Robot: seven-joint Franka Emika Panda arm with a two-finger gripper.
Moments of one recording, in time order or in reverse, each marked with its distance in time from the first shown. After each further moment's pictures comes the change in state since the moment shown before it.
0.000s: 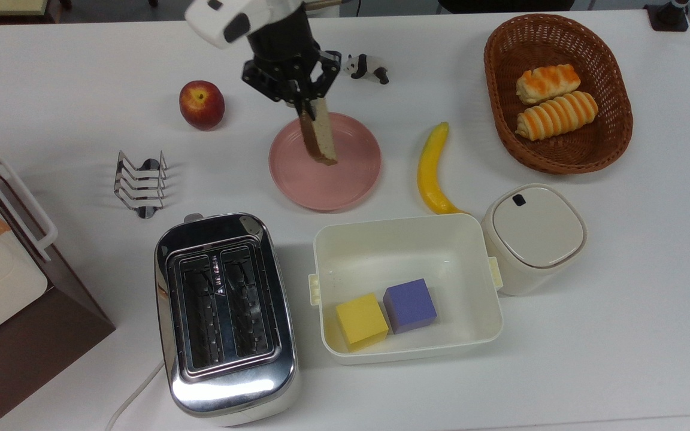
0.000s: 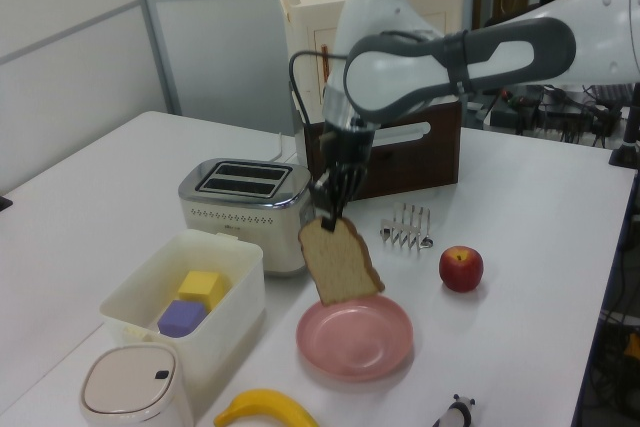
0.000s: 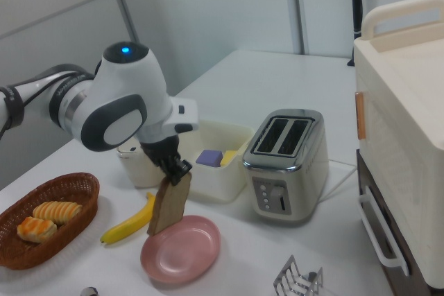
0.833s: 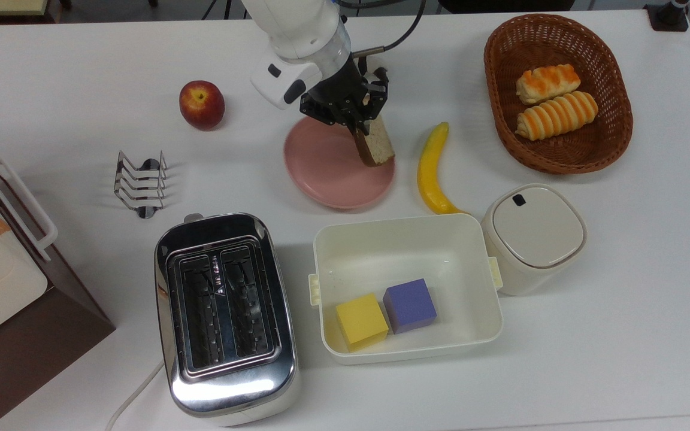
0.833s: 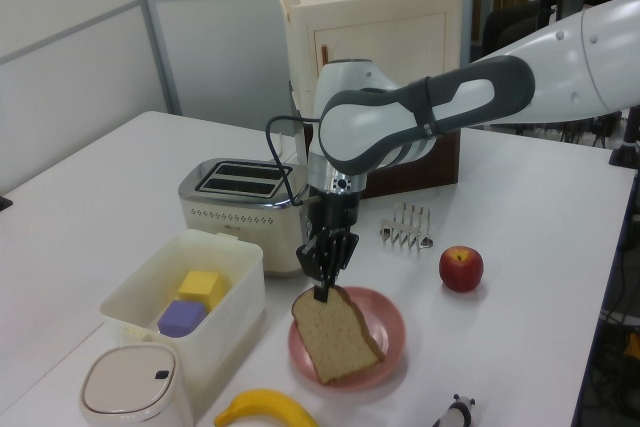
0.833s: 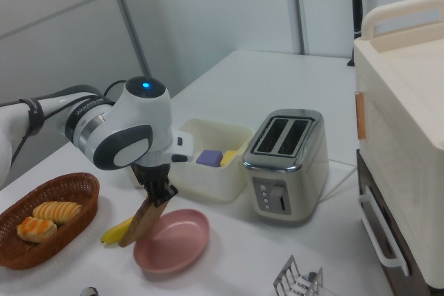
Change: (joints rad) arm 0.065 0.095 0.002 -0.050 0.161 -0.016 0.002
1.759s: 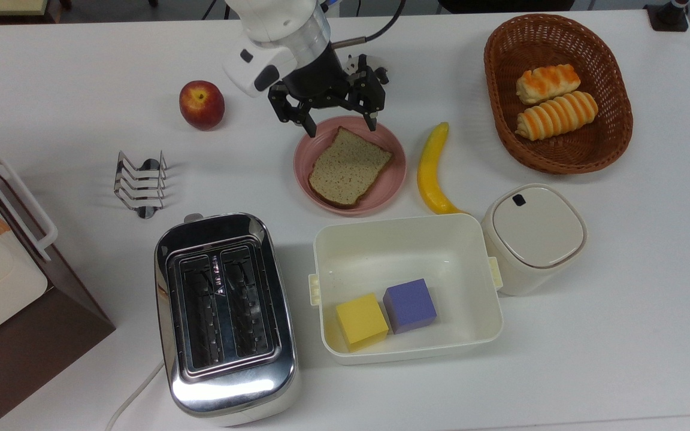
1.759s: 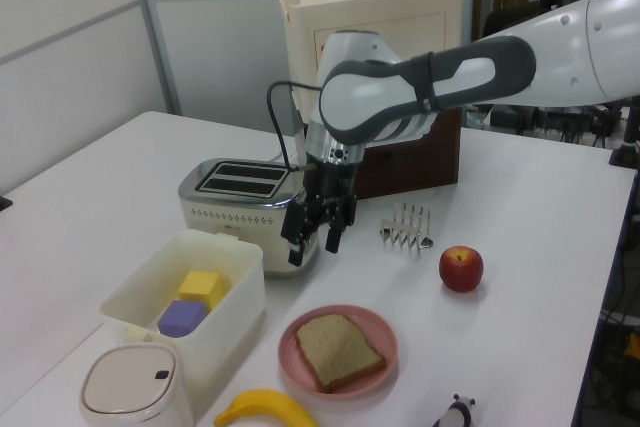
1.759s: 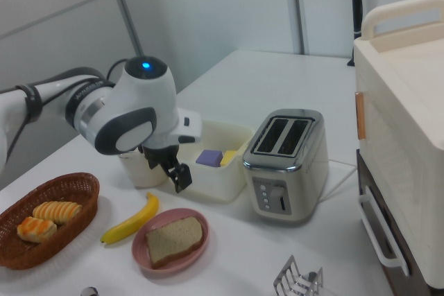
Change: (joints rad) arm -0.005 -0.005 -0.040 0.080 0.004 0.003 0.012
